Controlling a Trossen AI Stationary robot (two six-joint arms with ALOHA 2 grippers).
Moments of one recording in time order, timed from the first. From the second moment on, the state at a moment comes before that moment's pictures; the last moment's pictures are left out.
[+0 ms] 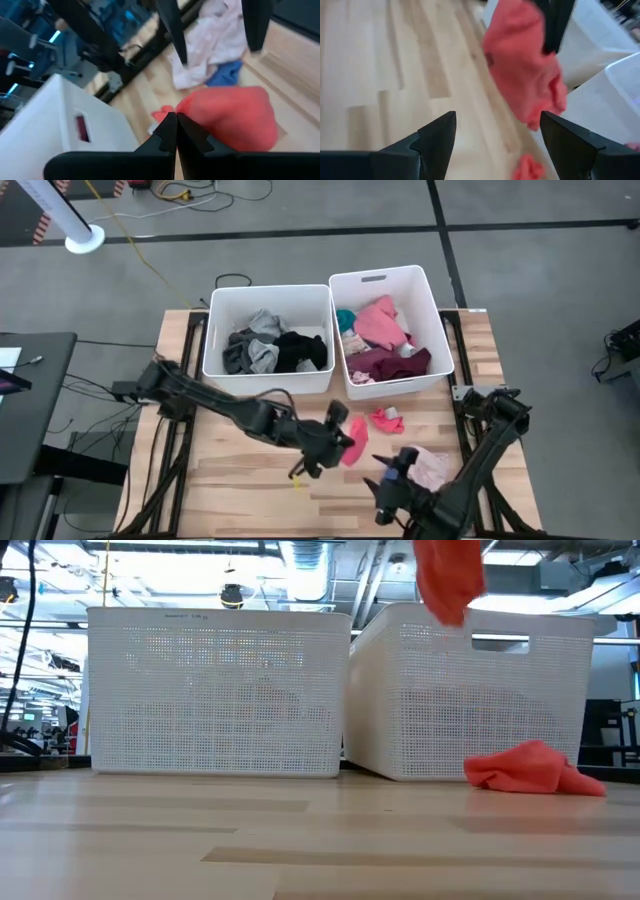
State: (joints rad) left arm -0.36 1.83 1.67 -0.38 -0.34 0.57; right arm 0.90 1.96 1.80 -1.38 1.03 1.03
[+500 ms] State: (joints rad) left arm -0.32 1.61 1.67 -0.41 -0.32 0.55; right arm 0.79 1.97 1.80 -1.37 1.28 0.84
